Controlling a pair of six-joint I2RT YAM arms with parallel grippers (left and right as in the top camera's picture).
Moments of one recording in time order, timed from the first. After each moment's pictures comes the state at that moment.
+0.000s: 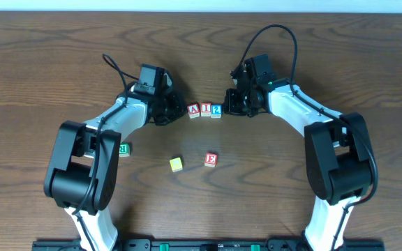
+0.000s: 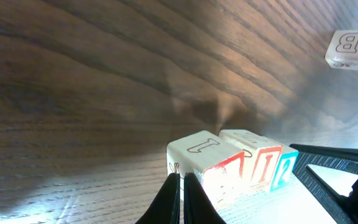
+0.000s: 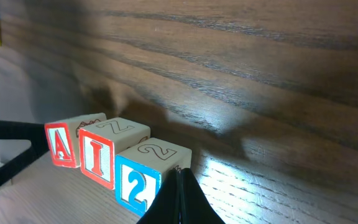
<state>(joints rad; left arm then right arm) -0.27 1.94 1.11 -0.26 0.49 -0.70 0.31 2.04 1.29 -0.43 -0.46 0.37</state>
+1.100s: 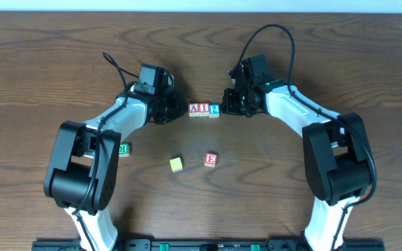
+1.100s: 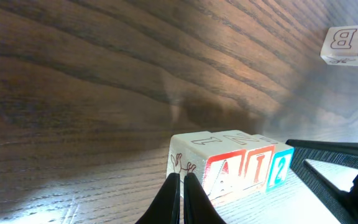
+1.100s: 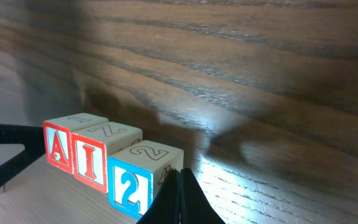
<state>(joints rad) -0.27 1.94 1.11 -0.25 0.49 -0.64 0.32 2.04 1.29 -0.41 -0.42 0.38</state>
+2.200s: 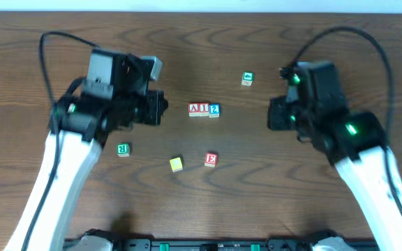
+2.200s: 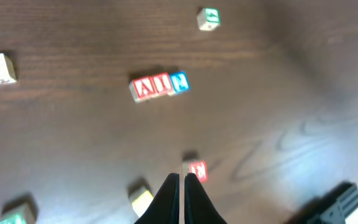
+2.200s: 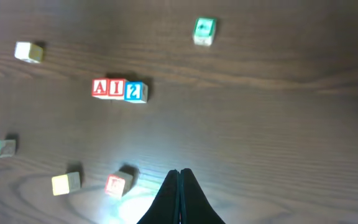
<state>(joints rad) -0.27 1.32 1.35 -0.99 0.40 -0.16 0.34 1.24 1.30 -0.98 -0.01 0.30</state>
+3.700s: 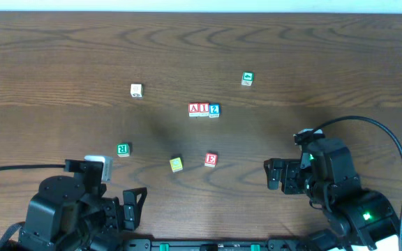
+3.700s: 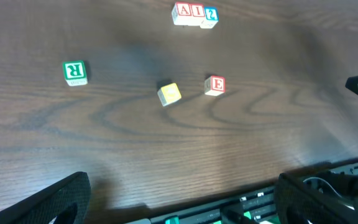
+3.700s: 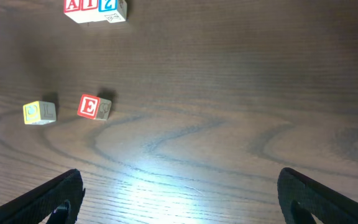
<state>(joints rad) -0.40 0.60 1.15 -1.39 0.14 -0.41 0.36 0.77 0.81 -1.01 -0.03 0.38</state>
